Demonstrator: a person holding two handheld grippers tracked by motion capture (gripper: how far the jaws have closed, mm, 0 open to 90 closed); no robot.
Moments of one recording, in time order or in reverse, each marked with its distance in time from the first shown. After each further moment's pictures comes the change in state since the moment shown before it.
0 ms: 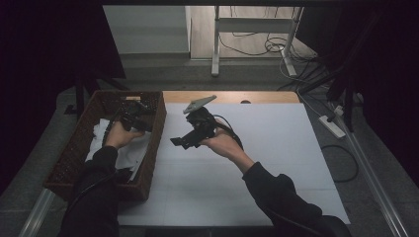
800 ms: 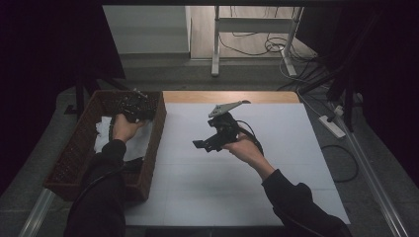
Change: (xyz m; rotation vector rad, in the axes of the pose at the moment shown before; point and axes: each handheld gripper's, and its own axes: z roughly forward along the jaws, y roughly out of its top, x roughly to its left) left arm 0.004 0.024 -0.015 -0.145 0.073 -0.096; right arm -0.023 -0.044 -0.037 -0.002 -0.042 0.064
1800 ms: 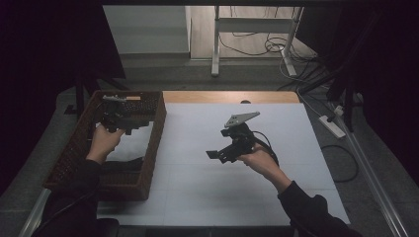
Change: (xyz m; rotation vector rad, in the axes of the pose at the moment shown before) left arm -0.018 -0.056 -0.082 -0.247 -0.150 0.011; right arm 0.008 -0.034 -0.037 0.004 0.004 0.043
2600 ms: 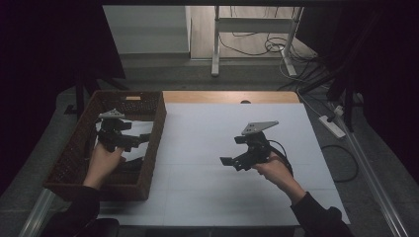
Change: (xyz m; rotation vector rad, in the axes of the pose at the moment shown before) left arm -0.048 -0.035 -0.027 -0.056 -0.046 0.052; right arm -0.003 -0.033 -0.032 -0.031 -0.010 0.053
